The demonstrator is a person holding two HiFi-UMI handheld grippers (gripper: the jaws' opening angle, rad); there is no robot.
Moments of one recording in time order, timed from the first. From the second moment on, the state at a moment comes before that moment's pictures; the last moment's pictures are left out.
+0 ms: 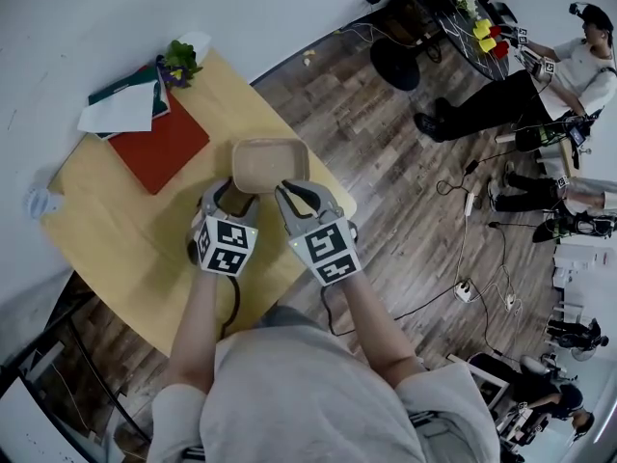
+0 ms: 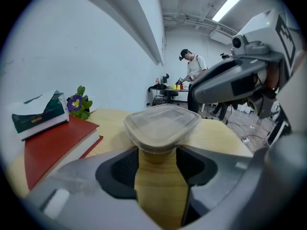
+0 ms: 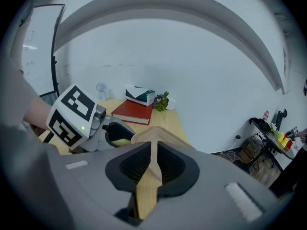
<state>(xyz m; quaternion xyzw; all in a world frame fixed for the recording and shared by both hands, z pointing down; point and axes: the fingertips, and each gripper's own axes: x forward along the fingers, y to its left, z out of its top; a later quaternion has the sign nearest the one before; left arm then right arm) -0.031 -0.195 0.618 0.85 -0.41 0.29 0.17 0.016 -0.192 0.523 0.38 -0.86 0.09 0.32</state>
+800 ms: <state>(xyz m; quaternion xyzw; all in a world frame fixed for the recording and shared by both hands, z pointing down) -0.012 -0.195 0.612 0.88 -0.37 0.27 0.16 0.029 -0.196 0.578 0.28 -0.86 0.14 0.40</state>
